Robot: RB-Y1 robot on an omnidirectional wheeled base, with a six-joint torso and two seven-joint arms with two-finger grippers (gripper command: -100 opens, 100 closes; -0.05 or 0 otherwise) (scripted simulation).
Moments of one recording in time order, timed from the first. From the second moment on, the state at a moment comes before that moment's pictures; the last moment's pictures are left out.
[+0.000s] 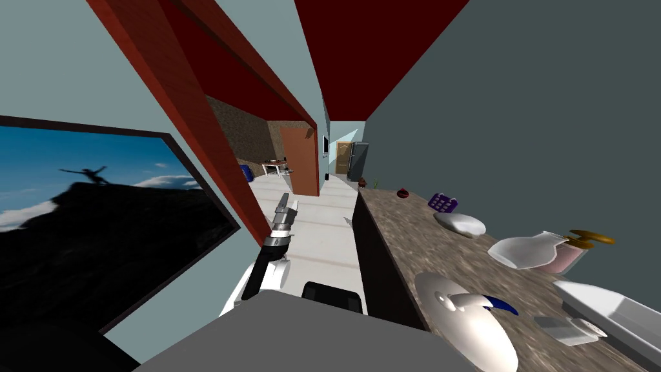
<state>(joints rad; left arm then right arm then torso) 0.49 -0.03 -0.07 -2.23 -0.09 -0.42 0.07 2.11 -1.56 -0.39 -2.28 0.88 0.25 0.93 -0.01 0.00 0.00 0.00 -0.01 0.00</state>
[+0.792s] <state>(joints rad) 0.49 -0.03 -0.07 -2.23 -0.09 -0.42 0.07 2.03 -1.68 -0.35 -2.22 0.94 0.21 0.93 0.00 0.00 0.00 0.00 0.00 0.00</state>
